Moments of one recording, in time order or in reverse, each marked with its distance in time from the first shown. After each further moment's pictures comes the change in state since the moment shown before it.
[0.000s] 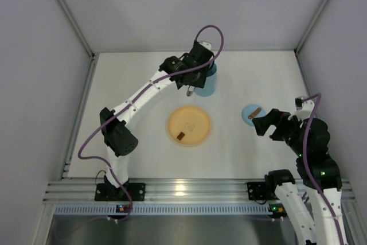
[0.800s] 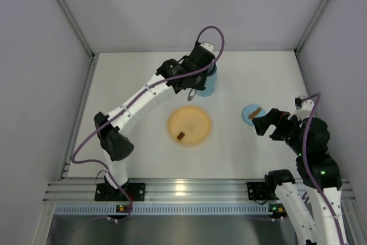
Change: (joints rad) left arm -0.056 -0.075 -0.025 -0.009 0.006 -0.023; right arm 0.000 0.007 0.000 0.000 0.001 0.000
